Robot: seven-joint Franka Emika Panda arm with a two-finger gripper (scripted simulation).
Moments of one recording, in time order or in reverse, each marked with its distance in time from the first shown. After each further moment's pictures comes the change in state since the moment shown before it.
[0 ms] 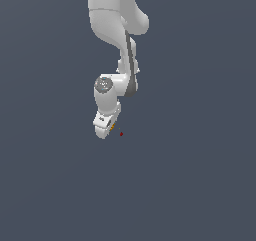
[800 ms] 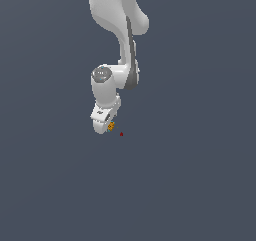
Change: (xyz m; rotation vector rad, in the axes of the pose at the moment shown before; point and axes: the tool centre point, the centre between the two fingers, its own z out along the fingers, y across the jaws) arm 0.000 0.001 -0.045 0.000 0.000 0.004
